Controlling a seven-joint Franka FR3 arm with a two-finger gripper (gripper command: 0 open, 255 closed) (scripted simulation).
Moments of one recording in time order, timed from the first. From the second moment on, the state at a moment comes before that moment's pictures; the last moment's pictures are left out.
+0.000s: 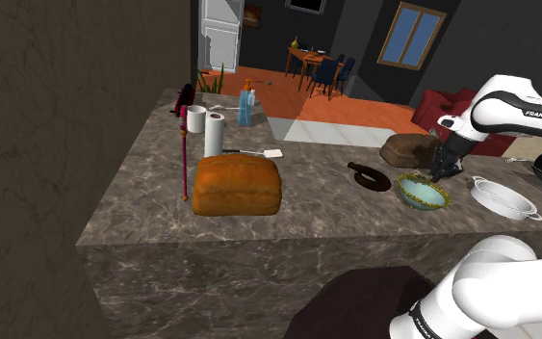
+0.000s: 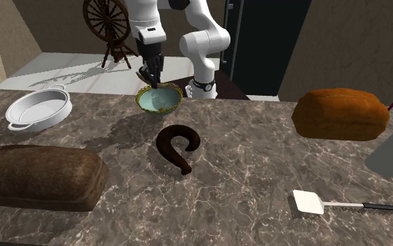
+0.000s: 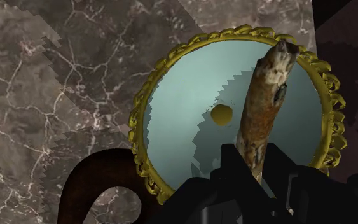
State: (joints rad) arm -0.02 -0.78 -0.73 -2.44 -0.48 1.83 -1.34
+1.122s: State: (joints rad) arm -0.03 -0.77 -0.77 -2.51 -0.51 1.91 -1.33
